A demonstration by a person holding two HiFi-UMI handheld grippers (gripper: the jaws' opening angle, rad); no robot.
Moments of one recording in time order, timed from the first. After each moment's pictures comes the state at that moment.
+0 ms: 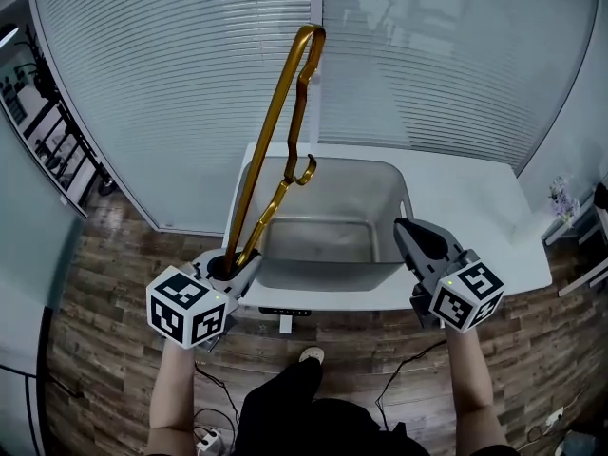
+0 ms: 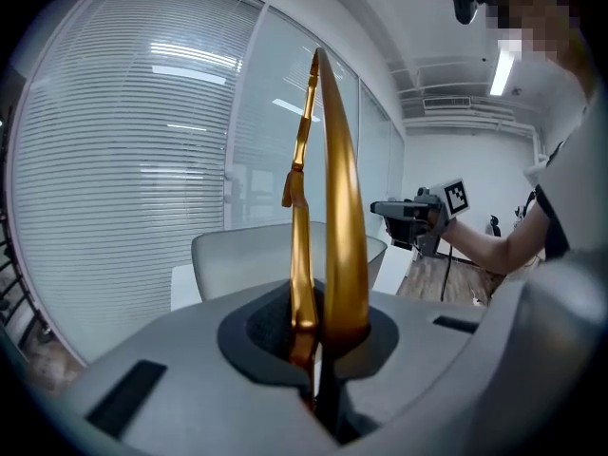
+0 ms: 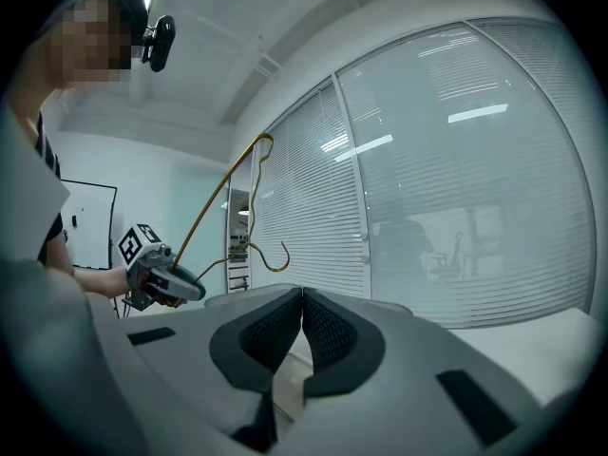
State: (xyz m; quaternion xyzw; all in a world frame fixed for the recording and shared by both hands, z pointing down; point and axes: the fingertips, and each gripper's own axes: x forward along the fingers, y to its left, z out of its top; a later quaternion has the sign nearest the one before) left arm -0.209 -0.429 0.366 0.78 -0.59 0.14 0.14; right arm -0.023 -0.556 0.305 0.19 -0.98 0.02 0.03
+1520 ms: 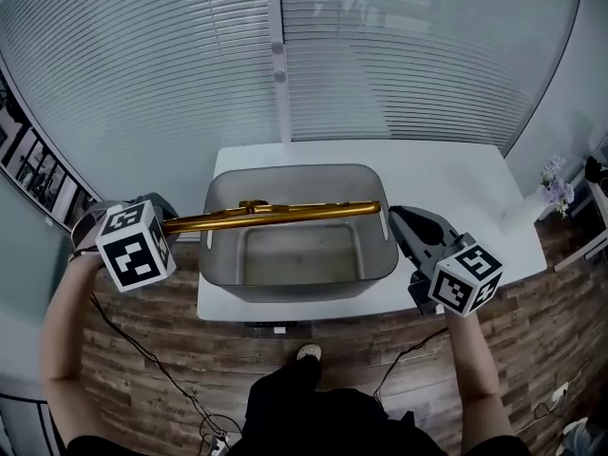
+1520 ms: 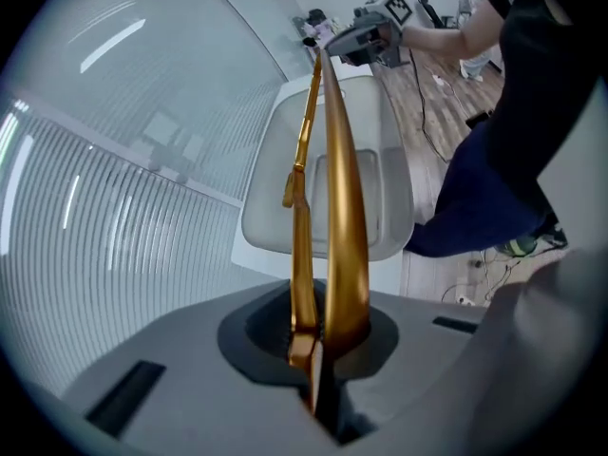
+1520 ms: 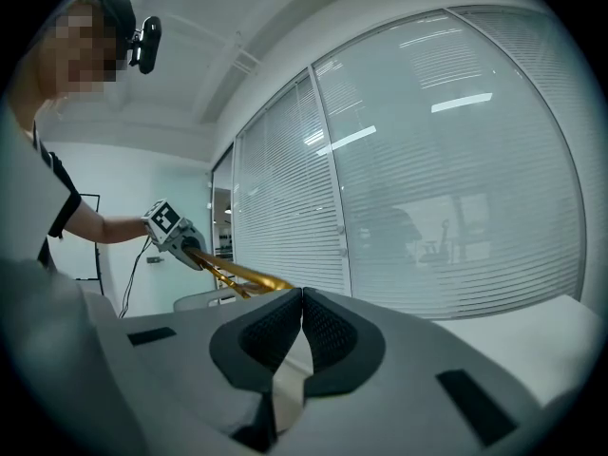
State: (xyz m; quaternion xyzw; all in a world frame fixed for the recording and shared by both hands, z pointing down) left arm -0.325 -0.474 0.347 0.62 -0.37 0.69 0.03; right arm -0.004 -0.626 0.313 0.21 -0.97 0.06 0.04
